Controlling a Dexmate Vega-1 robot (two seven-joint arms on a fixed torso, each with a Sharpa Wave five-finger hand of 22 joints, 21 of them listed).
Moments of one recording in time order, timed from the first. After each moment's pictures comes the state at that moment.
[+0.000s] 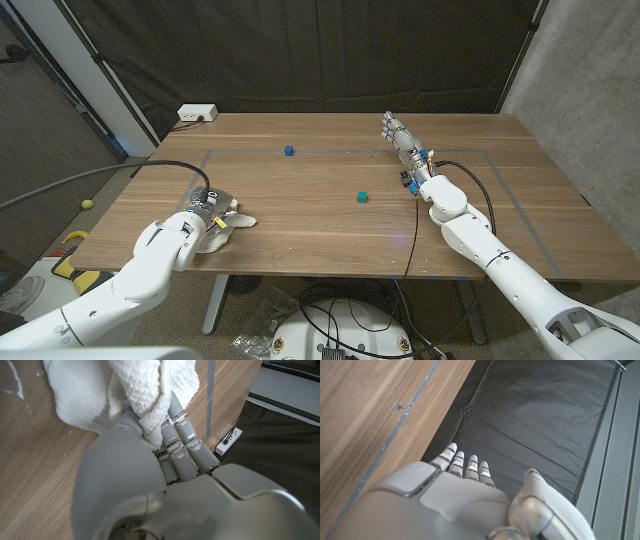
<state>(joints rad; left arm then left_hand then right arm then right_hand) 1.35 1.04 0.33 -2.14 1.22 0.57 -0.53 1.28 0.08 0.31 -0.13 0.19 0.98 -0.01 0.47 0.29 0.94 -0.10 0.53 0.51 1.21 -0.22 0.48 0.64 0.94 -0.13 0.91 0.20 -0.89 -0.44 -0.39 -1.48 0.30 0.27 -0.07 0.24 0.12 0.19 0.03 0.19 -0.02 0.03 0.19 0.18 0.01 0.00 0.19 0.17 -0.03 0.08 0.17 0.17 0.03 0.06 0.22 0.20</state>
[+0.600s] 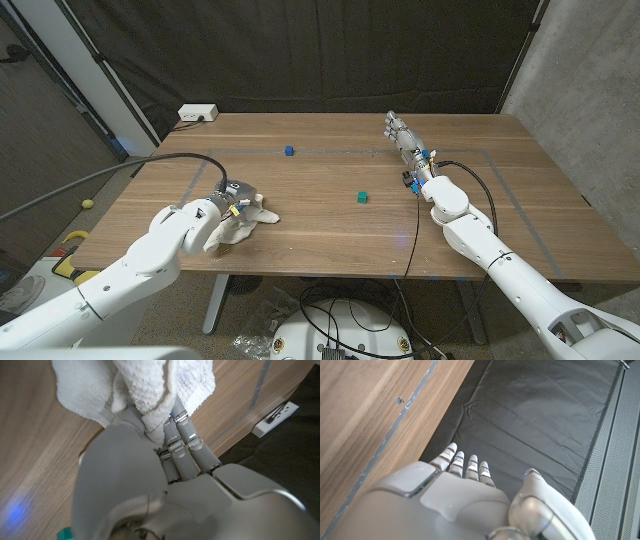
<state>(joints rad) 1.22 0.98 0.36 -2.12 0.98 0.32 -0.46 1.28 0.07 0.31 -0.13 0.19 1.00 0.00 0.46 0.28 0.94 -0.10 0.52 0.51 1.21 -0.22 0.47 0.65 0.93 -0.13 0.93 0.20 -0.89 -0.44 -0.39 -1.49 0.30 0.28 -0.09 0.24 0.12 0.19 0.03 0.19 -0.02 0.03 0.19 0.18 0.01 0.00 0.19 0.17 -0.03 0.07 0.17 0.17 0.03 0.06 0.22 0.20</state>
